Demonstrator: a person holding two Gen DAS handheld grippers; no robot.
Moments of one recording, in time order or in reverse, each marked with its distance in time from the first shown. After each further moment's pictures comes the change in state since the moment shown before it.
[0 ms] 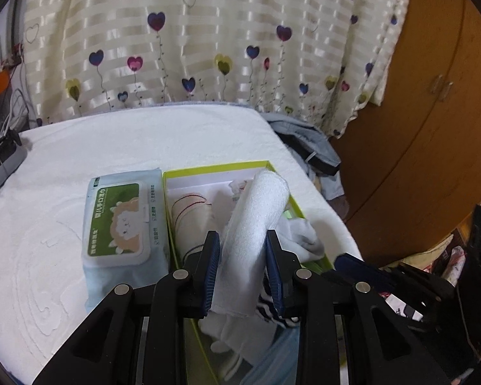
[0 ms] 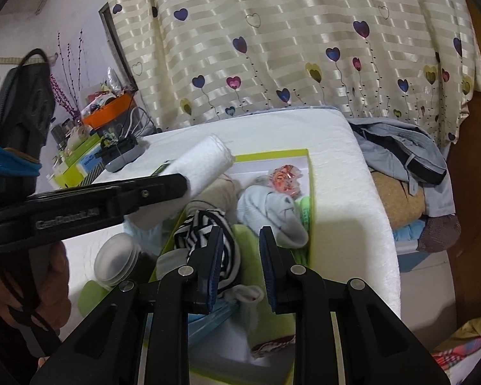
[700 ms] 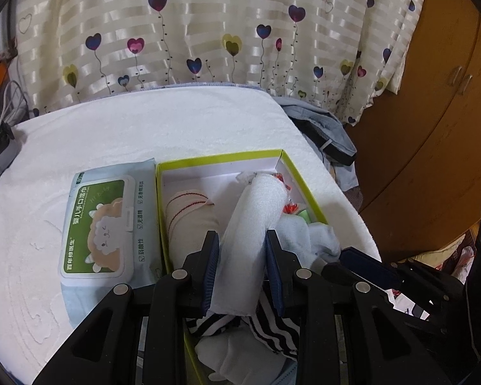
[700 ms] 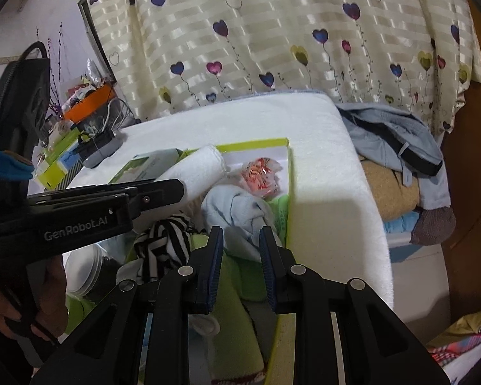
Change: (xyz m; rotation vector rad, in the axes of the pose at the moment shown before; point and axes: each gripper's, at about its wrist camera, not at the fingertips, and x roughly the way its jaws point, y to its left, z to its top) left arm 0.041 -0.003 0.010 -0.008 0.074 0.045; right arm 0.034 -0.022 0.011 0.024 0.078 -0.044
